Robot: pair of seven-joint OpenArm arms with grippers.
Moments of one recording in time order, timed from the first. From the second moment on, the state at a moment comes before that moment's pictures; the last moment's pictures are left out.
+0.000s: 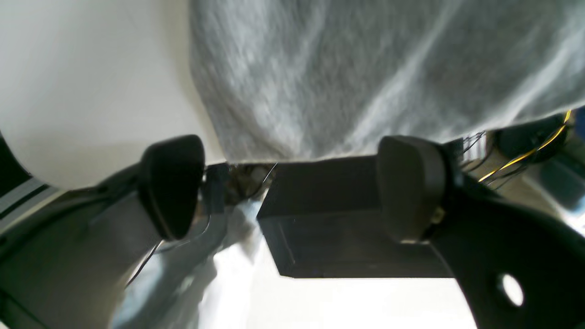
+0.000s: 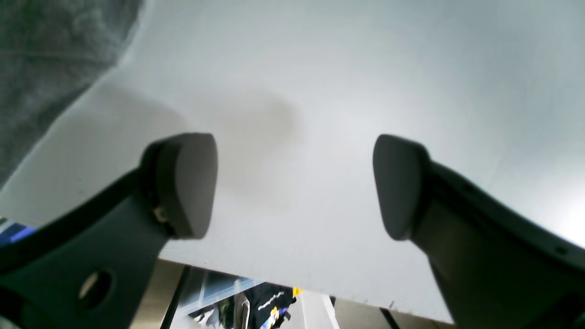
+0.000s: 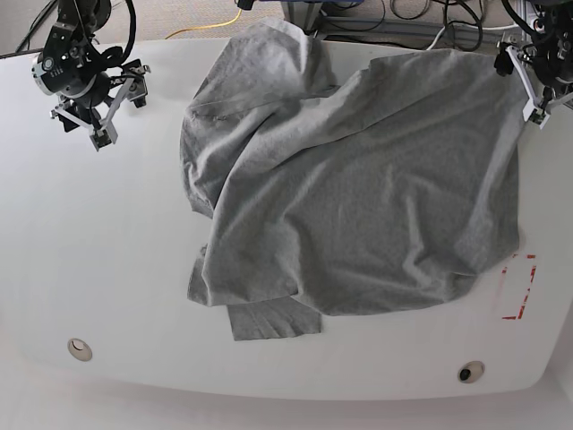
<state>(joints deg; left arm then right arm) 35.0 -28.6 -33.0 111.1 -24.6 -33.4 70.7 -21.8 13.2 31.1 113.4 20.2 40.5 -71.1</state>
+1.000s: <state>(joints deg) 8.7 -28.6 -44.2 111.1 -20.4 -33.4 71.1 2.3 4.2 30.7 95.3 20.2 40.3 -71.3</state>
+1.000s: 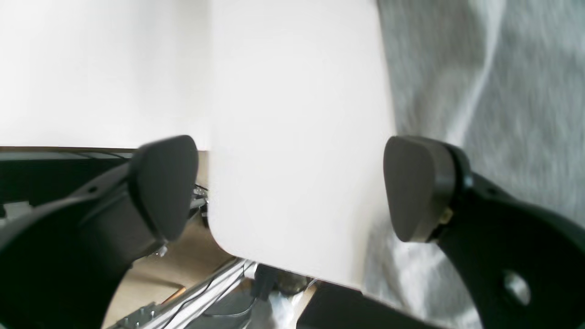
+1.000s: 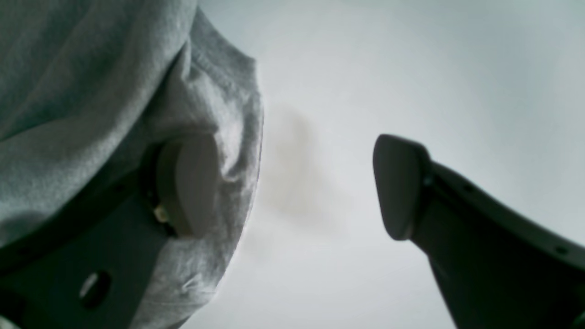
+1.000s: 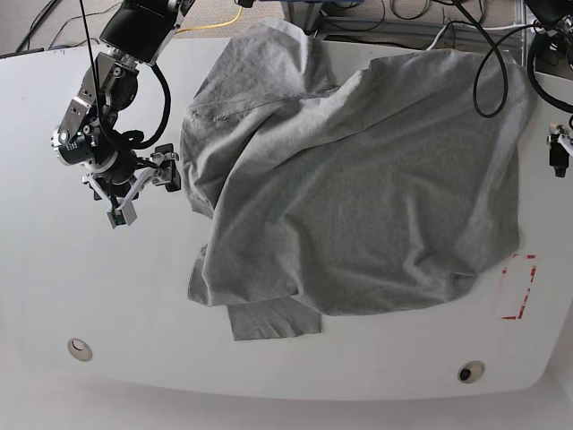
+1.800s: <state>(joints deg) 6.8 -28.6 -45.2 111.1 -20.5 -33.4 71.2 1.3 3.5 23.2 85.7 20.4 40.4 -62.8</state>
